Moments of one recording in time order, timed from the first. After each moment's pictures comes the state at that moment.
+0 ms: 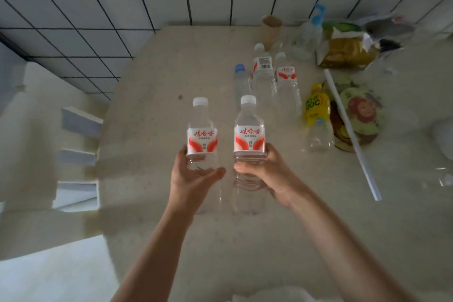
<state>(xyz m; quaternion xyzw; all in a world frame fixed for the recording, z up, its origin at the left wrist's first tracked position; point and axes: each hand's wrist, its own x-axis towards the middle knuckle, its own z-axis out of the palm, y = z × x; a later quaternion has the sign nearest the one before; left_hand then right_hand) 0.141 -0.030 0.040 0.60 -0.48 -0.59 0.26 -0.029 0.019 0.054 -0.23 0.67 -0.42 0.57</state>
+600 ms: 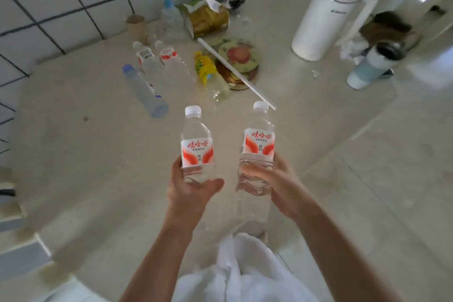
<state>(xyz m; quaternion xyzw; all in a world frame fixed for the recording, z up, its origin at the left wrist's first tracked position) 0.110 0.039 0.062 0.55 -0.55 -0.60 0.22 -0.041 0.132 0.068 -0.09 0.61 -0.59 0.52</state>
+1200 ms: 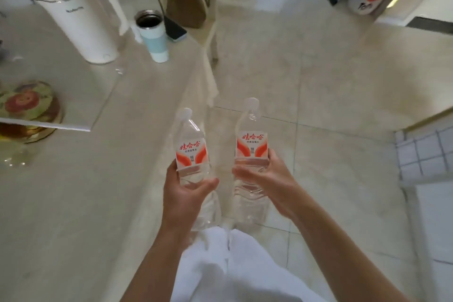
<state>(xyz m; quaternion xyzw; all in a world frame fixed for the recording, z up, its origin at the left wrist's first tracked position) -0.050 0.301 0.072 0.28 -0.68 -0.67 -0.02 -0.104 0.476 0.070 0.13 0.67 -0.68 0.27</state>
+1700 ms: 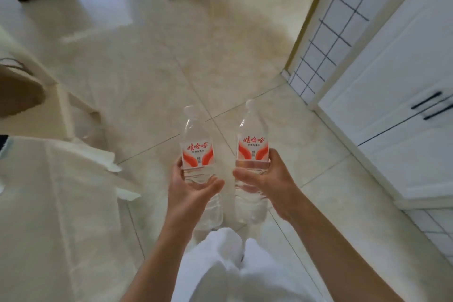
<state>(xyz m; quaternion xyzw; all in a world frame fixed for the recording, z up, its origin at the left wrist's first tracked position) -0.182 0.483 0.082 -0.02 -0.72 -0.63 -0.28 -0.103 0.640 0.072 0.38 0.60 -0.70 -0.02</state>
